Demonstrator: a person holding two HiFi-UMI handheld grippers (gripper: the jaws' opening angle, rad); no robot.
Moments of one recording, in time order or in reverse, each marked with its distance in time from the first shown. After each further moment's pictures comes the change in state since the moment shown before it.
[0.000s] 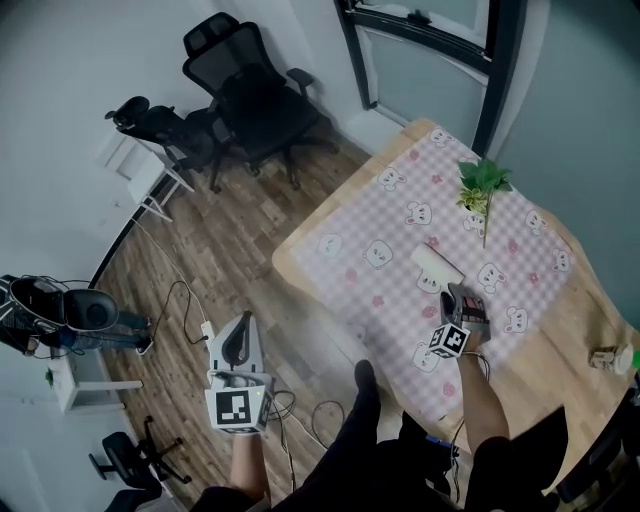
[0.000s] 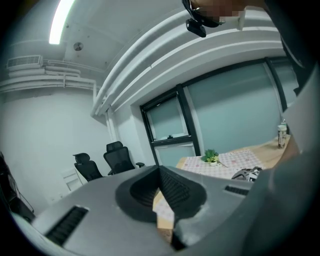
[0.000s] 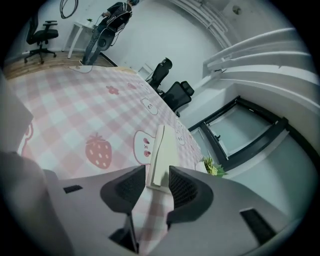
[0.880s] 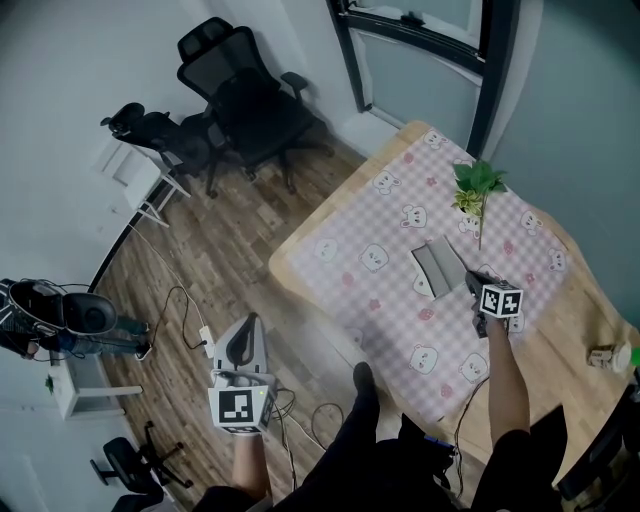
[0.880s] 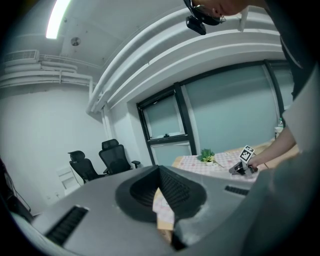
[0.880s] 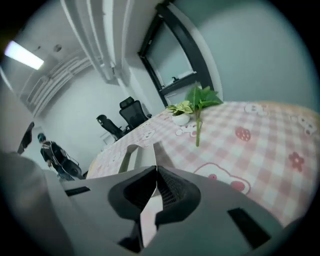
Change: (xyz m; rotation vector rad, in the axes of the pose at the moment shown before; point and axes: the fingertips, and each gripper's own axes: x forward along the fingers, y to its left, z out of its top) left arm 0.011 -0.012 -0.001 -0.013 0.020 -0.042; right arm 0.024 -0.070 -0.075 1.362 -0.095 0.443
